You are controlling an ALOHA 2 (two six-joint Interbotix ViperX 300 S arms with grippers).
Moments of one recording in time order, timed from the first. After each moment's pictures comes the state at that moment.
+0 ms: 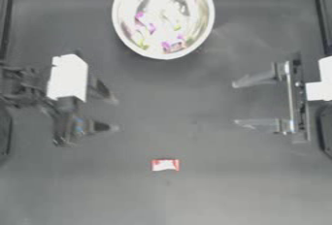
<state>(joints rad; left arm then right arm) 0.08 -0.38 0.75 -0.25 0.34 0.27 -0.10 -0.74 1.05 -0.18 -0.02 0.13</state>
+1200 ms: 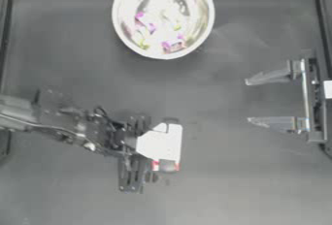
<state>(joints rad) -0.08 0.15 0.39 -0.15 0.47 0.07 -0.10 -0.79 1.09 -0.15 -0.02 0.13</state>
